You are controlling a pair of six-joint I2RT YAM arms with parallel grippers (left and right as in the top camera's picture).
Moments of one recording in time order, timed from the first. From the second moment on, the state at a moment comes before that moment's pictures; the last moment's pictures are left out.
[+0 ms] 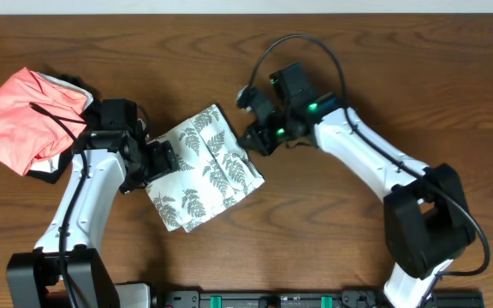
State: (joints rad) left arm 0.05 1.49 0.98 -0.87 0.15 -0.35; right arm 0.55 1.91 1.39 -0.57 -0.64 -0.11
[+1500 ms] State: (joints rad) left arm 0.15 1.44 0.98 -0.76 0.34 -0.33; right arm 0.55 2.10 1.43 -0.52 -0.24 0.33
